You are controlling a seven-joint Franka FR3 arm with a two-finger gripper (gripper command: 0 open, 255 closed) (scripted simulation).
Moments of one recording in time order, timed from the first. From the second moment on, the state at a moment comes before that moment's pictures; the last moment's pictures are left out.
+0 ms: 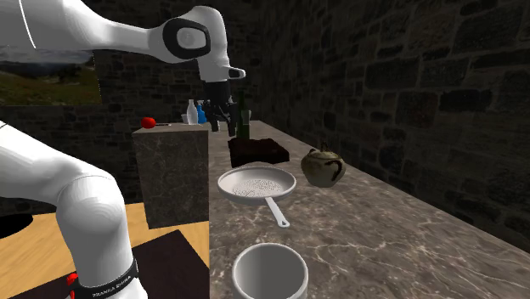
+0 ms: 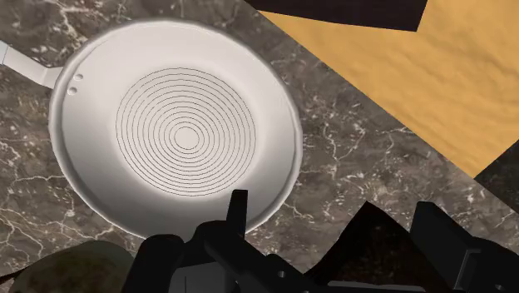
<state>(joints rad) -0.01 -0.74 -0.02 -2.33 0.04 1.71 -0.11</state>
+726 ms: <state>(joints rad) -0.04 -0.41 -0.11 -2.09 0.01 1.77 -0.20</state>
